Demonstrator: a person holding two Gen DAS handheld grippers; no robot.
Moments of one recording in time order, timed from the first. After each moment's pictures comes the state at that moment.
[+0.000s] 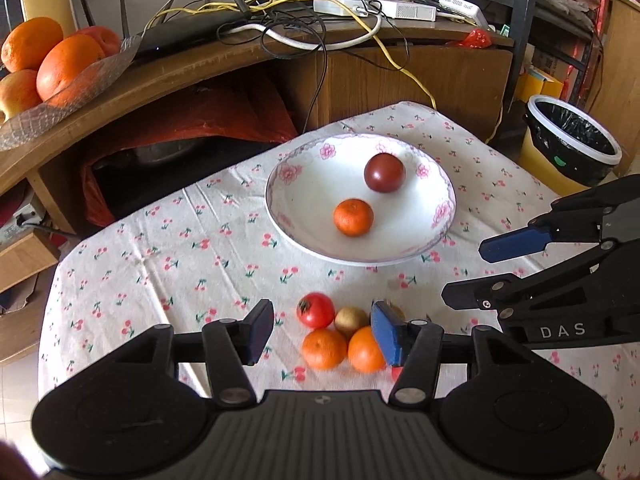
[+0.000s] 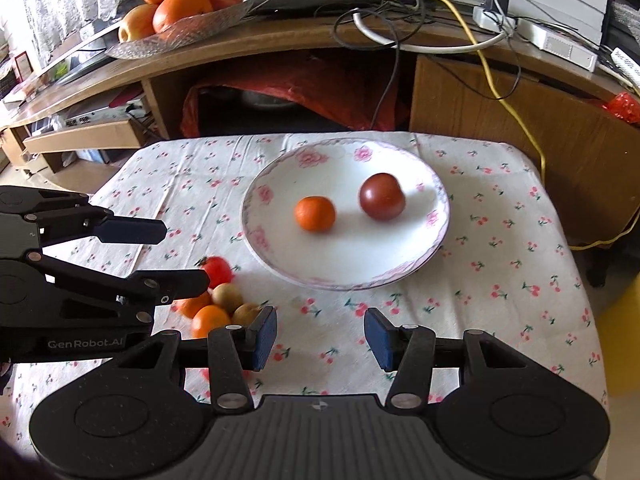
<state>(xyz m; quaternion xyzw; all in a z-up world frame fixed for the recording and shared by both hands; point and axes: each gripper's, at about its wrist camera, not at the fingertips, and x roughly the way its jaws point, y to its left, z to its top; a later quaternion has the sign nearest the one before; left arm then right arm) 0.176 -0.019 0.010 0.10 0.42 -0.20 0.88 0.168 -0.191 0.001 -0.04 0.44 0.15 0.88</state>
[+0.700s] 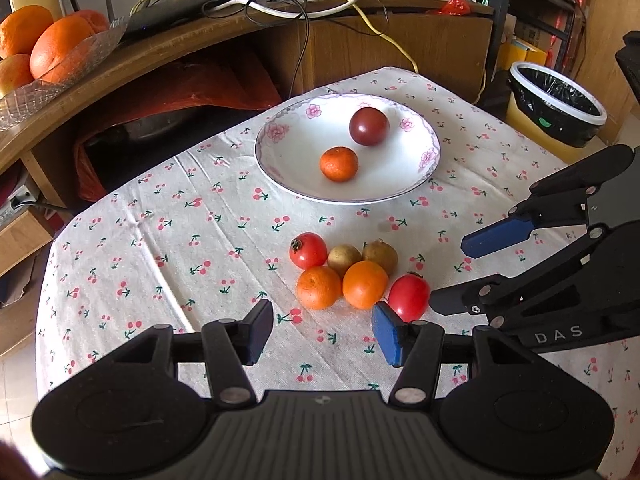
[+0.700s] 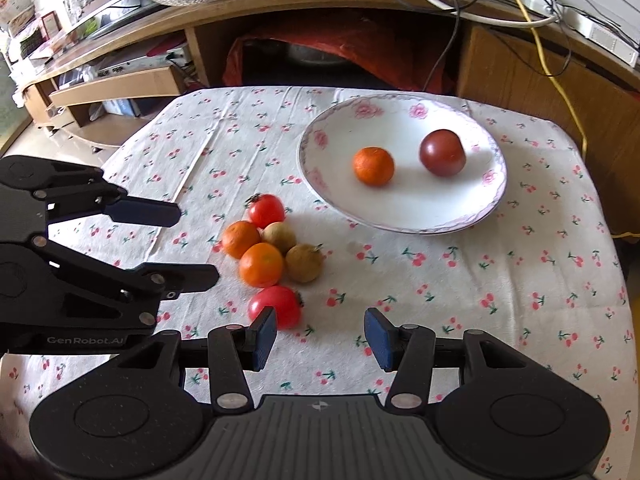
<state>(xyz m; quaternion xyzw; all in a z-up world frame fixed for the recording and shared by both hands) 0.150 -0.009 -0.004 0.13 0.44 -0.22 0.86 0.147 -0.167 -0.015 -0.06 0.48 0.20 0.85</state>
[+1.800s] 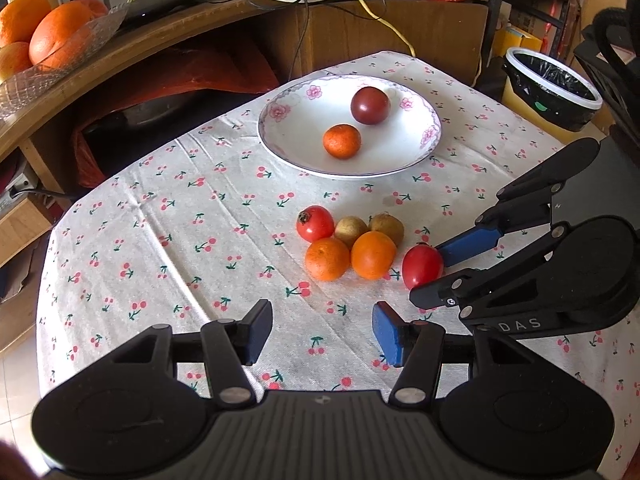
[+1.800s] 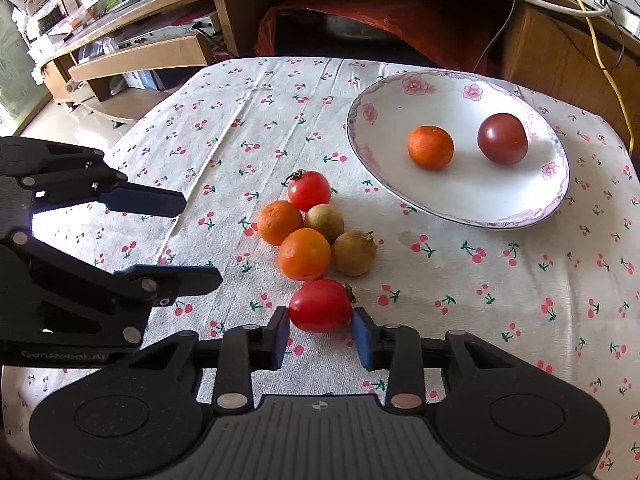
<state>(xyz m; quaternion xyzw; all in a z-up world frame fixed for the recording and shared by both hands) 0.145 0.001 -0.008 0.14 0.46 -0.23 0.85 0.156 -0.145 -0.035 -0.07 0.50 0.23 0.83</state>
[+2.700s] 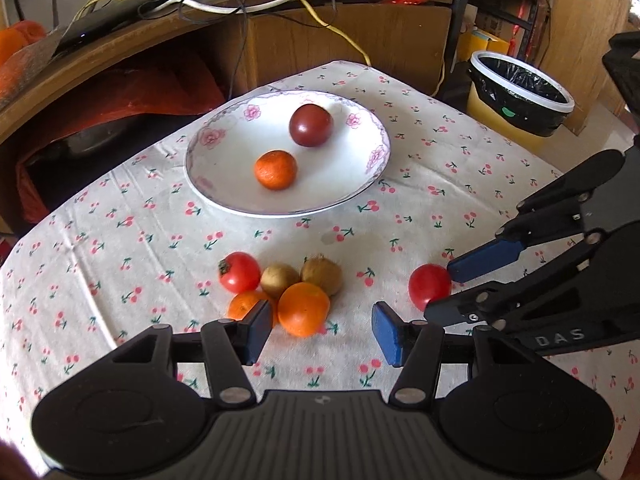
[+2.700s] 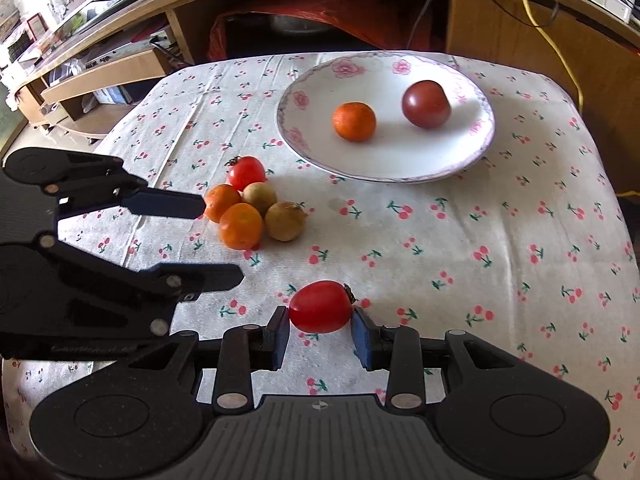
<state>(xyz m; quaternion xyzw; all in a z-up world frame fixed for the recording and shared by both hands) 0.162 -0.044 -0.019 0.13 0.44 -0.28 0.84 0.145 -0.194 -0.027 -0.04 0.52 0.18 0.84</state>
